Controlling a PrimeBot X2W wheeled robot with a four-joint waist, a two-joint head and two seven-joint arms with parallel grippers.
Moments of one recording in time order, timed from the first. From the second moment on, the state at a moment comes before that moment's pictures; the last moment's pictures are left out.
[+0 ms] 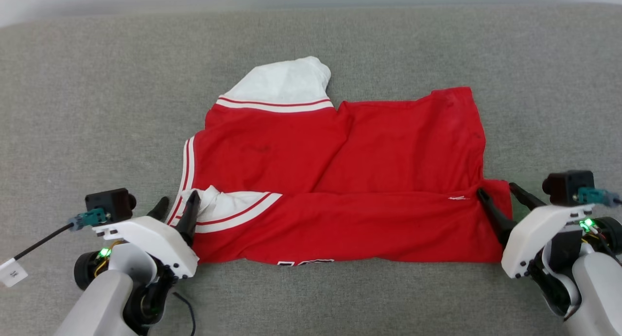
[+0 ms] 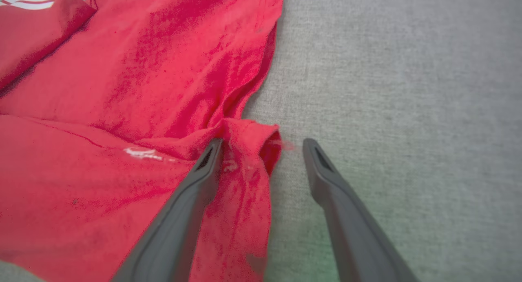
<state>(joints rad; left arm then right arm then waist) -0.33 0.40 -0.38 0.36 -0.86 0.12 0.04 -0.36 -0.32 0.21 0.44 0.45 0.13 0.18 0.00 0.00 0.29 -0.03</state>
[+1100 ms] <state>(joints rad) -0.19 0.71 -0.42 0.13 -0.96 0.26 0.59 -0.08 -0.13 0.07 0.05 0.27 0.13 -0.04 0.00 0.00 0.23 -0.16</state>
